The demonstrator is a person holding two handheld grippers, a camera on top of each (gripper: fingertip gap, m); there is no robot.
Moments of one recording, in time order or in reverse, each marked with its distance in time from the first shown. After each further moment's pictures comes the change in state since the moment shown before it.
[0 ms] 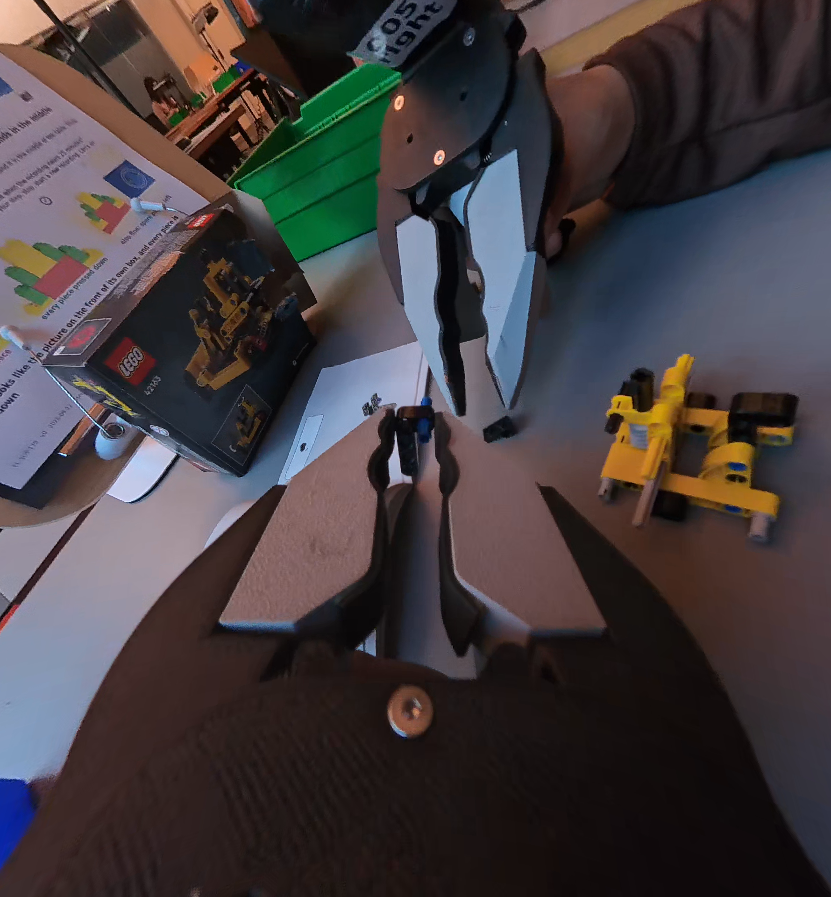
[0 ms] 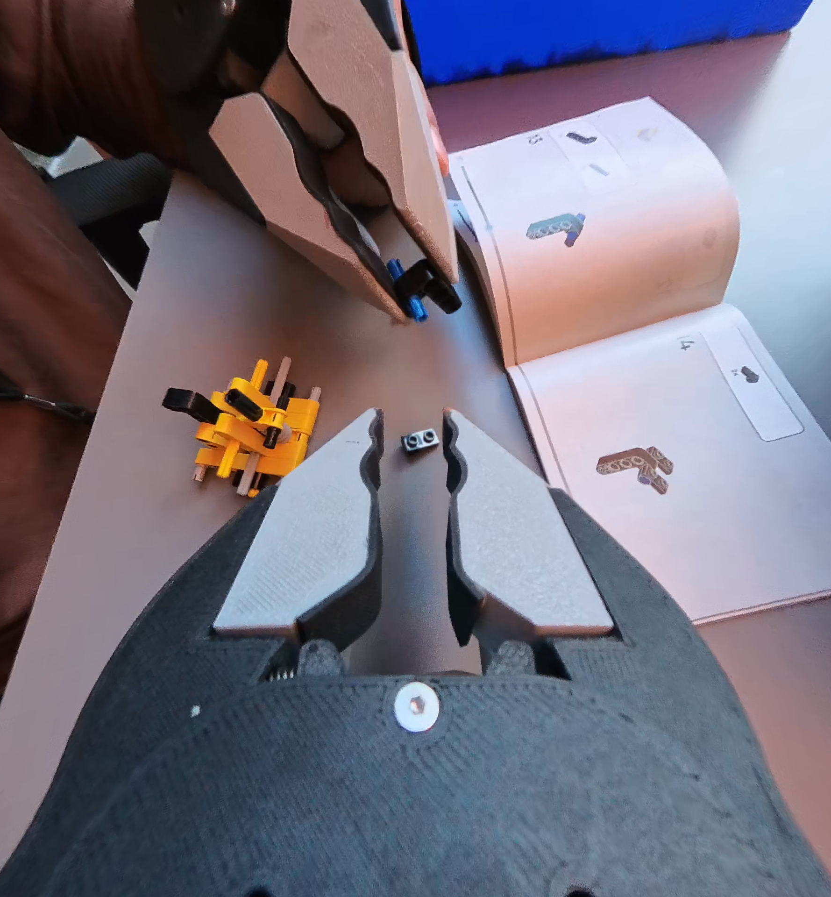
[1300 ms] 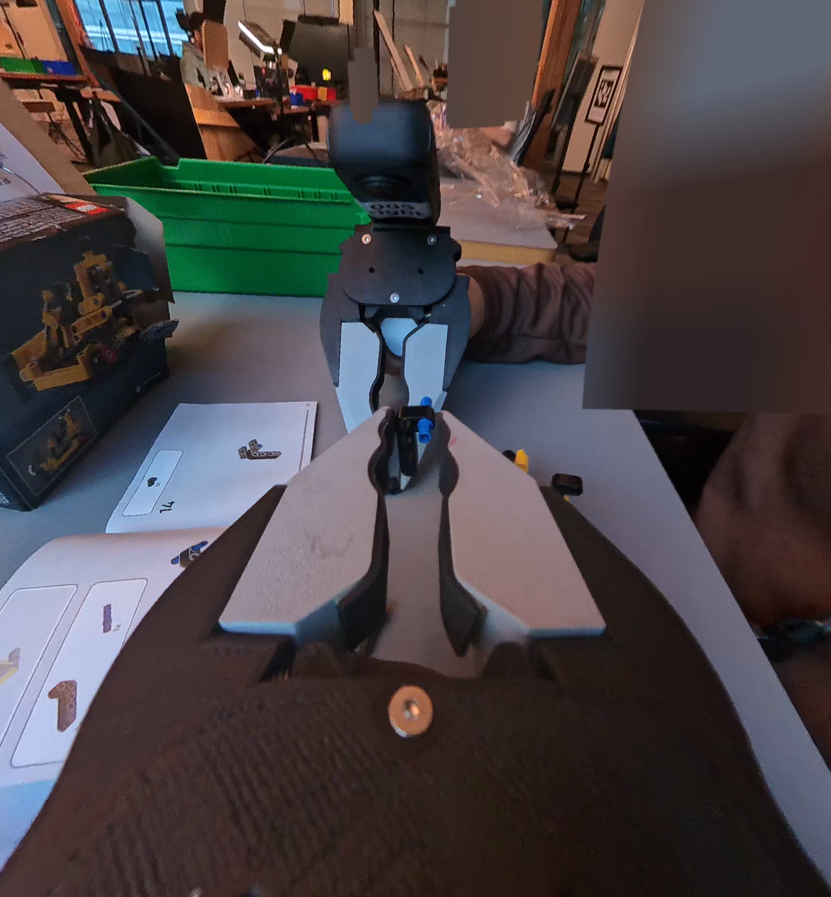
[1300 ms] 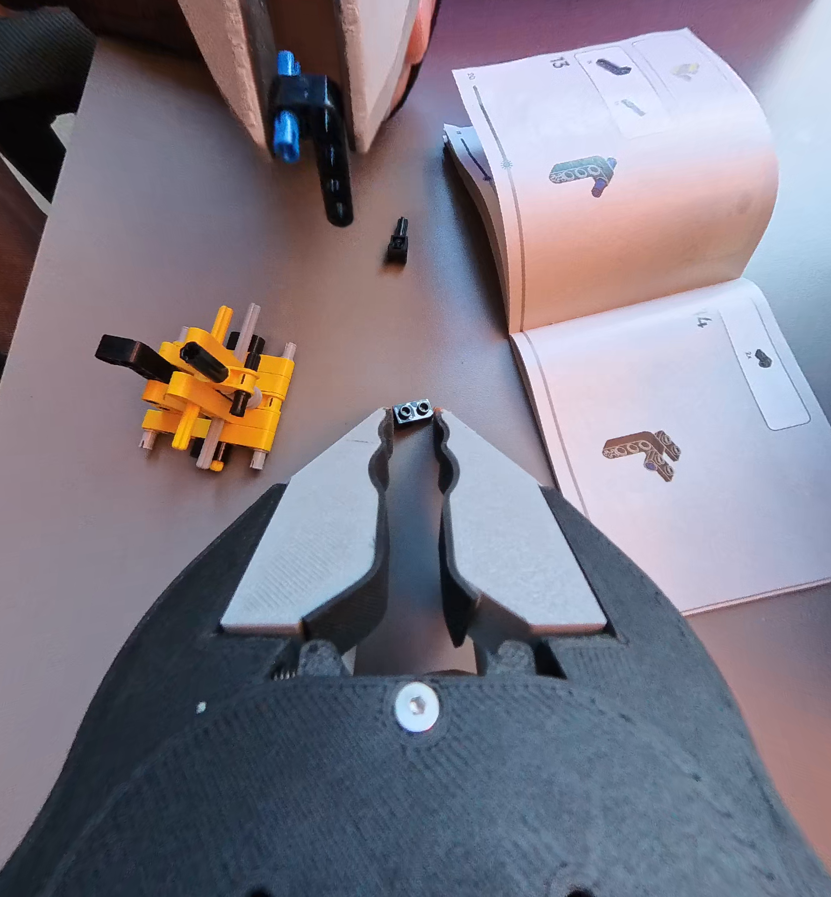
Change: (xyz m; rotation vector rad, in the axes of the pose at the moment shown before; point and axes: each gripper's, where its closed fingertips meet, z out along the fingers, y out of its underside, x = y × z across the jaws) left arm 0.011 -0.032 -0.026 0.245 0.384 -0.430; right arm 0.005 0.020 0.010 -0.113 0.072 -0.089
